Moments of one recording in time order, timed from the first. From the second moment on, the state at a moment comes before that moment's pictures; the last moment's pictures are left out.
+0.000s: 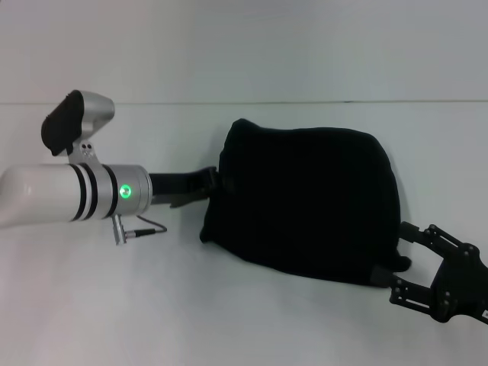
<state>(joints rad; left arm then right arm) -0.81 -2.09 0.84 0.34 2.00 0.91 -2.30 0.30 2.08 -0.70 -0.39 -1.68 -1.58 0.89</state>
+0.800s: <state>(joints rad) -0.67 -2.06 0.73 0.37 1.91 1.01 -2.25 0.31 2.08 -0.69 -0.38 -1.67 -1.57 0.89</state>
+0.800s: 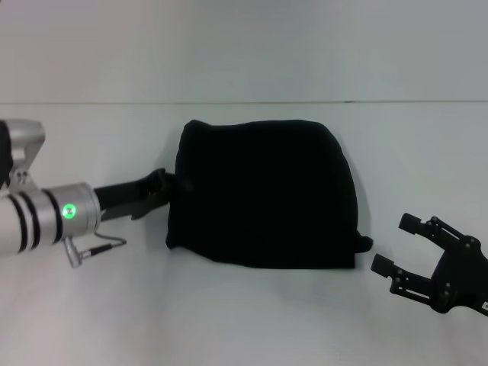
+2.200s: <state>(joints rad) -0.39 -2.11 0.52 0.49 1.90 1.63 -0.98 0.37 2.10 -0.63 -0.26 -1.72 -1.48 0.67</state>
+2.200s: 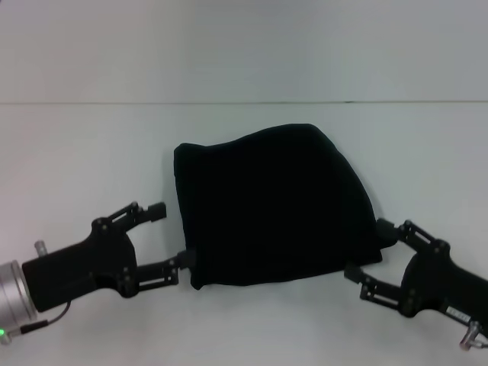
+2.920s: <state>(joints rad) -0.36 -2.12 0.53 0.45 1.99 1.52 -1.01 0.34 2.09 -0.56 -0.16 -1.72 -1.35 0.59</state>
